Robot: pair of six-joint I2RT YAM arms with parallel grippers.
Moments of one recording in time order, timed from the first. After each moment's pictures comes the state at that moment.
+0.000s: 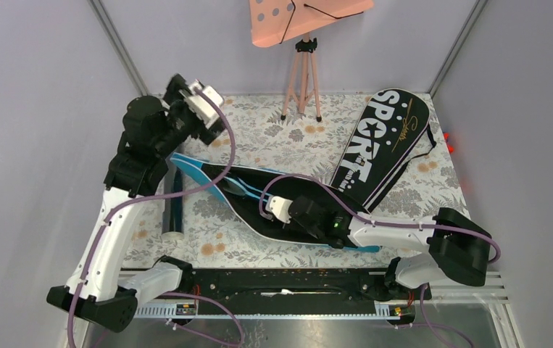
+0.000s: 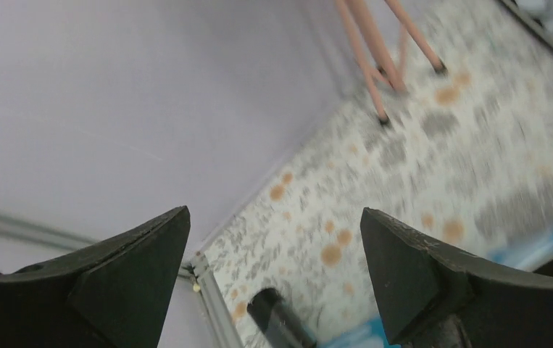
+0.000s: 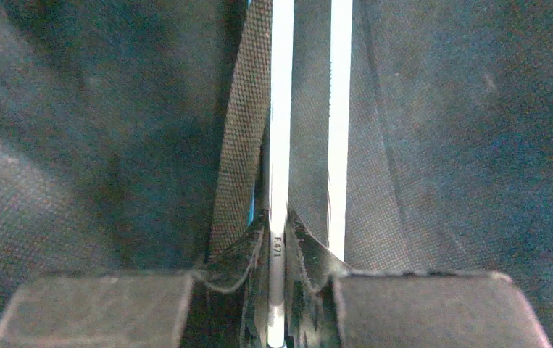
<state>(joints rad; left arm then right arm) -0.31 1.07 1.39 -0.38 0.15 0.54 1.12 1.39 0.70 -0.09 0.32 -0.36</state>
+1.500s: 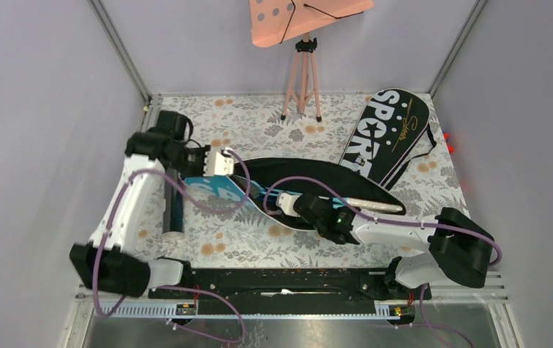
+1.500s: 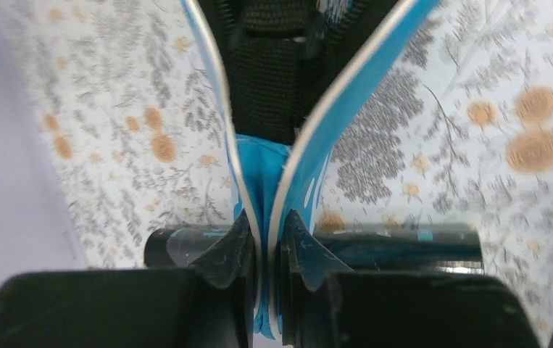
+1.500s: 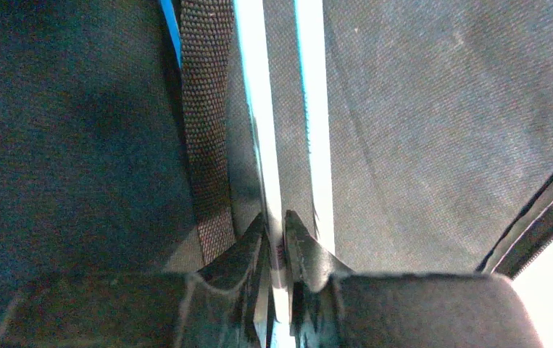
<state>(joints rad) -0.13 1.36 1.42 -1.30 0.47 1.51 1.06 1.38 0.68 -0.15 0.49 -0.53</state>
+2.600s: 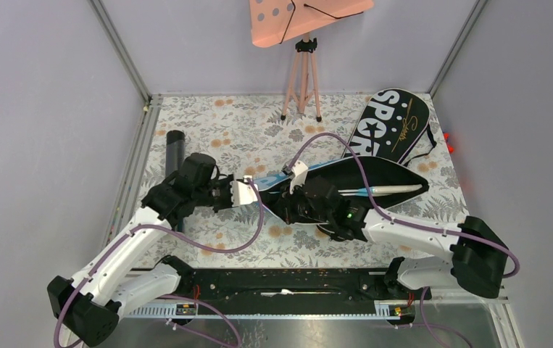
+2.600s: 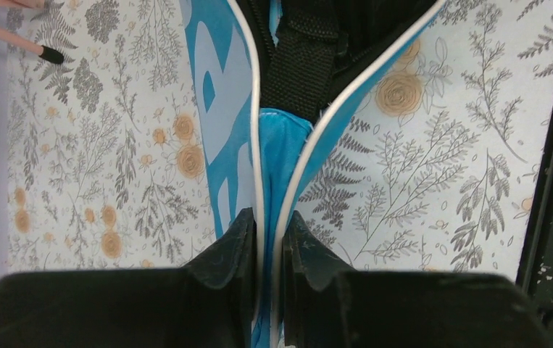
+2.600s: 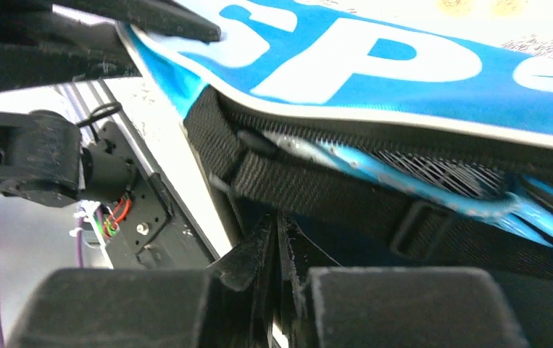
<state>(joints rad) -0.54 0.94 0.90 -0.74 0.43 0.90 1.03 1.25 0.75 0.07 -0.03 0.45</state>
